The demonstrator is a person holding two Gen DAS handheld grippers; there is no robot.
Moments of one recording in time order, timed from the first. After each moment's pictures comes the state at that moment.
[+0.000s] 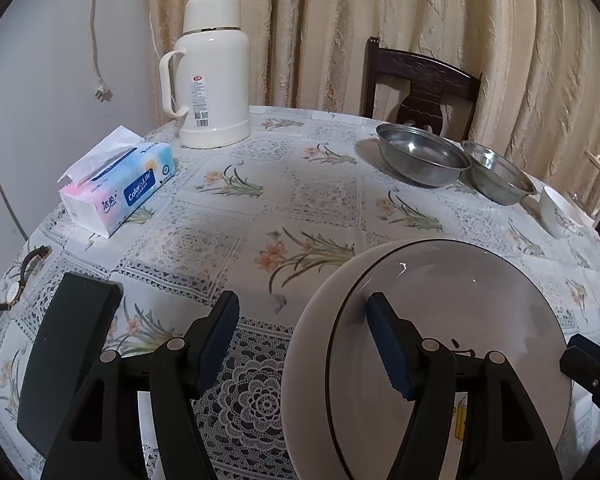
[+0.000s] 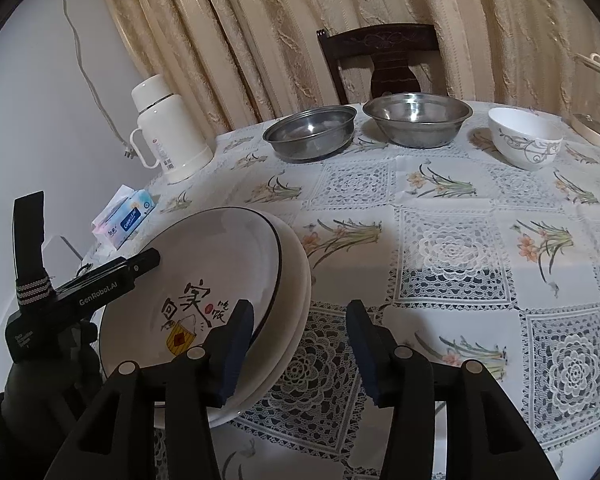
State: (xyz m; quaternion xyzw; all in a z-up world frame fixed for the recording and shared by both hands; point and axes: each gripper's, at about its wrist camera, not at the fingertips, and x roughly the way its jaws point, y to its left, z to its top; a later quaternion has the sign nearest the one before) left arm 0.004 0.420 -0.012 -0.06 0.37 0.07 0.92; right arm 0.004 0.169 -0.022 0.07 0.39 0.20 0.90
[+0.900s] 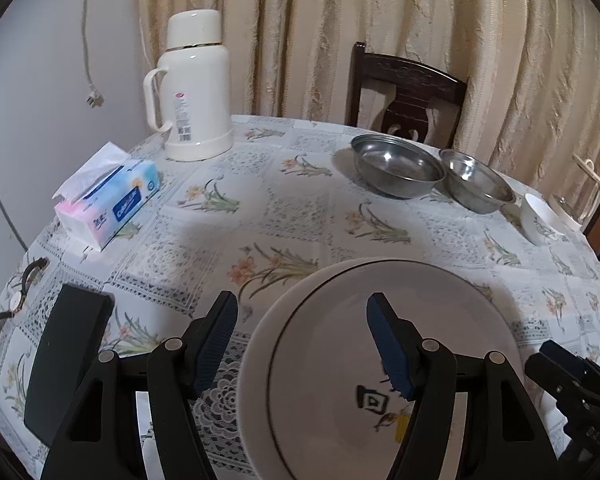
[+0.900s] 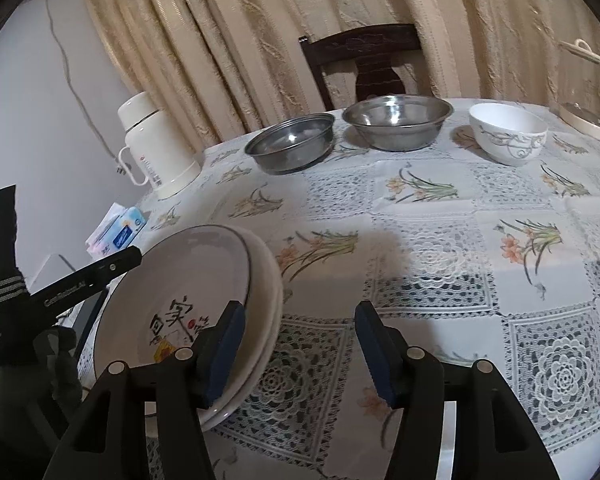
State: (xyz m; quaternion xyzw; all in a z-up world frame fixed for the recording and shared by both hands) left arm 0.006 0.399 0.018 -0.06 0.37 0.05 0.92; right arm 0.012 0.148 -0.022 0.10 0.38 0.18 0.90
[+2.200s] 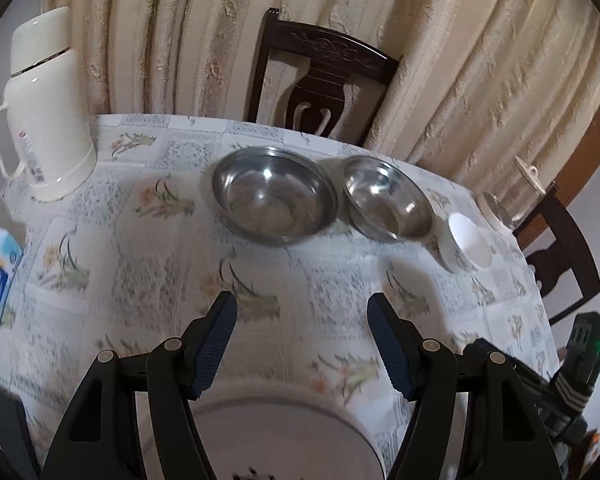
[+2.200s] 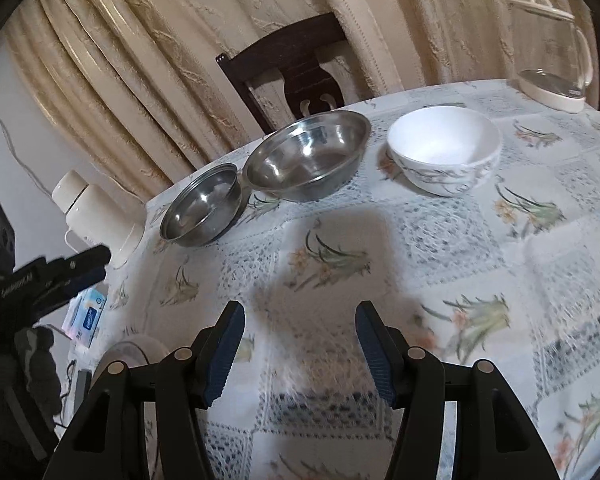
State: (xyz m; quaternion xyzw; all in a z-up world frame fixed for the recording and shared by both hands) left arm 0.149 0.342 0.063 -0.11 0.45 -0.10 0.88; right arm 0.111 0.067 -0.003 0.18 0.42 0.13 0.88
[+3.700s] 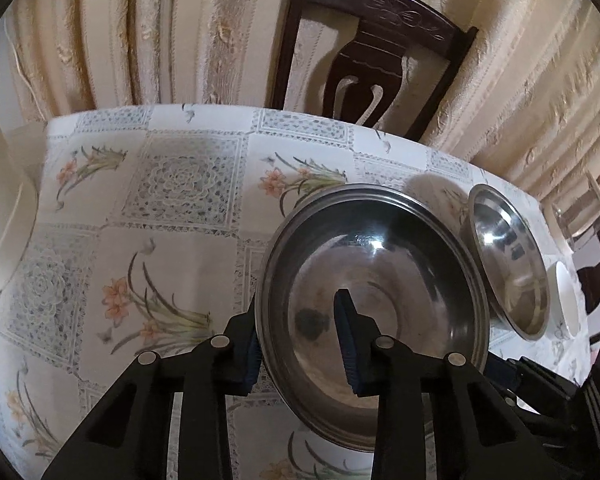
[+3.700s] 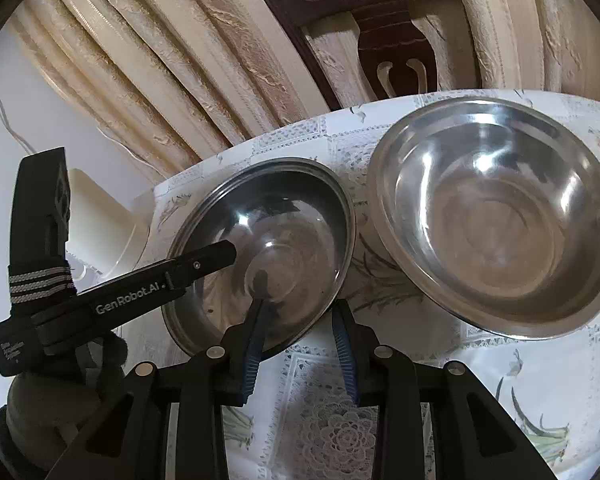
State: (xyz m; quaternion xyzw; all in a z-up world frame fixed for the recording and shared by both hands) left arm 0.320 0.371 -0.024 -0.08 0.50 -0.08 0.86; right arm 0.271 0.181 -0.037 0.15 0.45 0.22 0.86
